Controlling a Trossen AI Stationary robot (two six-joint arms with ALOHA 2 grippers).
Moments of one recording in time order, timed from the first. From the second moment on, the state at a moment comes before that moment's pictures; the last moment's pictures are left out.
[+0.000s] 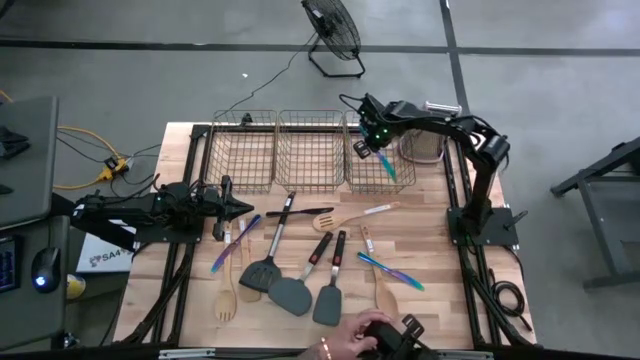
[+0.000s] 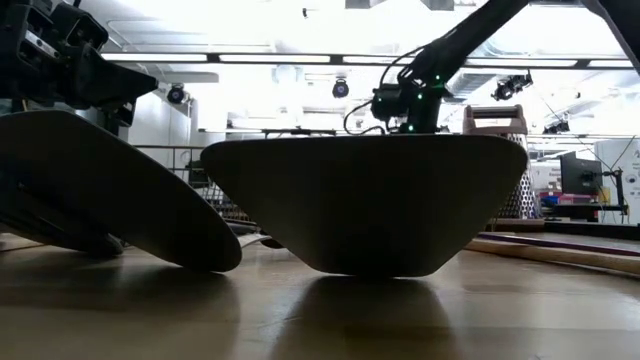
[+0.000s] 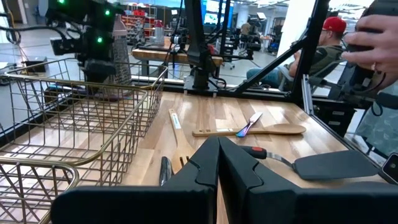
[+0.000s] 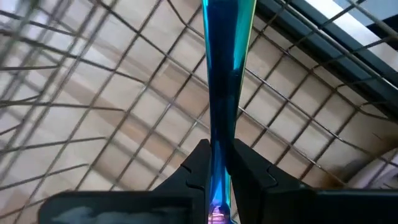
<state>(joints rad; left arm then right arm) 0.00 0.01 0.02 0.00 -0.01 -0.09 -0.71 1.88 1.37 -0.77 0.02 0.26</state>
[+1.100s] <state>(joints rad) 0.00 0.01 0.02 0.00 -0.01 -0.09 -0.73 1.88 1.37 -0.72 -0.01 0.24</state>
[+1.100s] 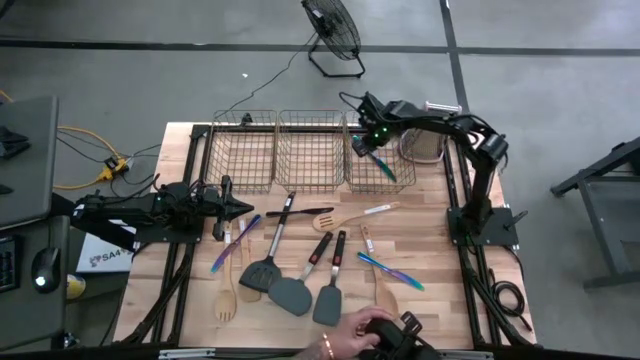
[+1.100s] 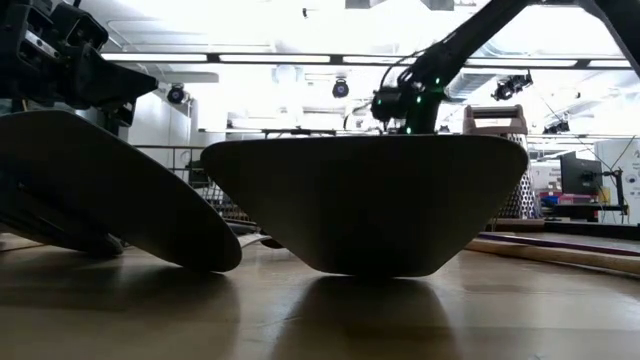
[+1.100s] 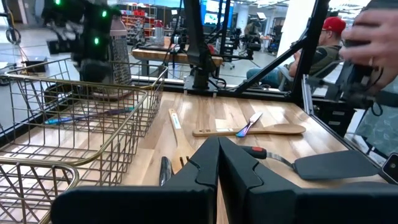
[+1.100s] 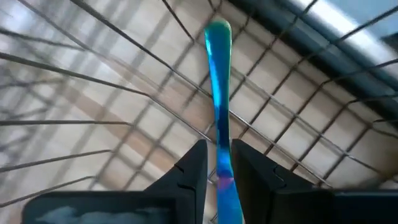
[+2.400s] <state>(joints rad) 0.00 0.01 0.02 0.00 -0.01 -0.09 -0.01 1.49 1.21 -1.18 -0.11 0.47</state>
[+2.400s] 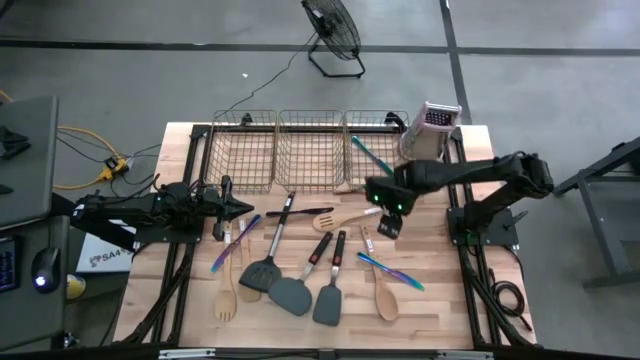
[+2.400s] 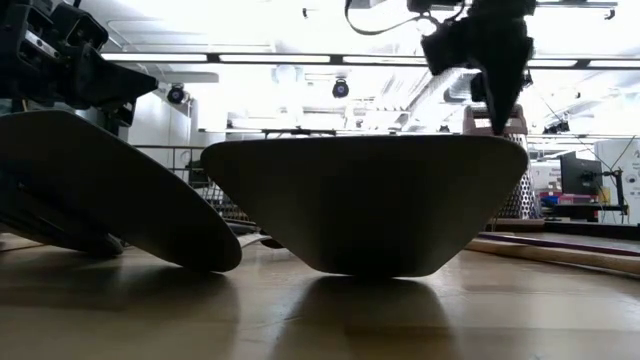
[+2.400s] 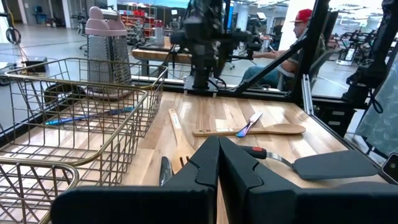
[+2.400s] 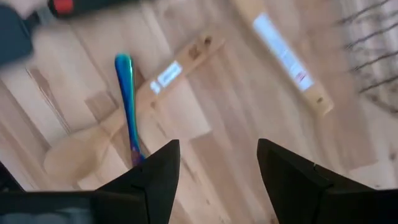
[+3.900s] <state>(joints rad) 0.00 0.01 0.02 0.00 -0.01 -0.09 0.47 1.67 0.91 -0.61 0.03 0.59</state>
